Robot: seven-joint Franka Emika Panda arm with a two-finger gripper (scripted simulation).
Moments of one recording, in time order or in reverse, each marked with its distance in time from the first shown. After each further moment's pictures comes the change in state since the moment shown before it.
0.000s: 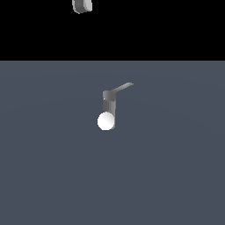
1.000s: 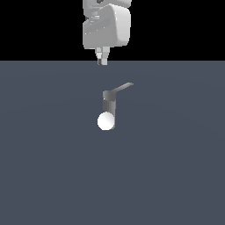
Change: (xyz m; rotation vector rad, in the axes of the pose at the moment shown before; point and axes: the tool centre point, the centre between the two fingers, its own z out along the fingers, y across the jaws) arm 0.119 -0.035 0.094 0.010 -0.002 0.507
